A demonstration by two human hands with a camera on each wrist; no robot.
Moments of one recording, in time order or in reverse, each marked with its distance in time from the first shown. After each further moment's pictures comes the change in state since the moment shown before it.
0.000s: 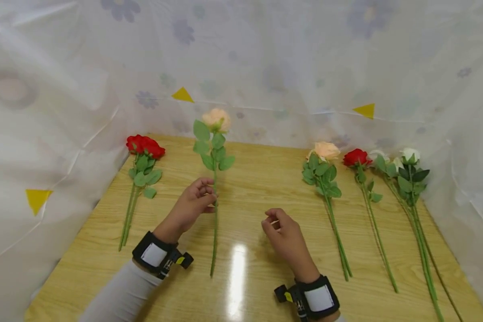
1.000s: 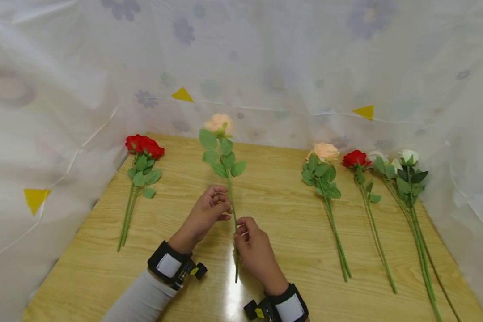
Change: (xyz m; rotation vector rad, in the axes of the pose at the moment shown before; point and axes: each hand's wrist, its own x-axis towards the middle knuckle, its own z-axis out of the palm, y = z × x) left_hand -0.006 -0.011 0.037 -0.039 0.020 0.029; right_hand -0.011 -0.041 0.056 0.138 -0.070 0.031
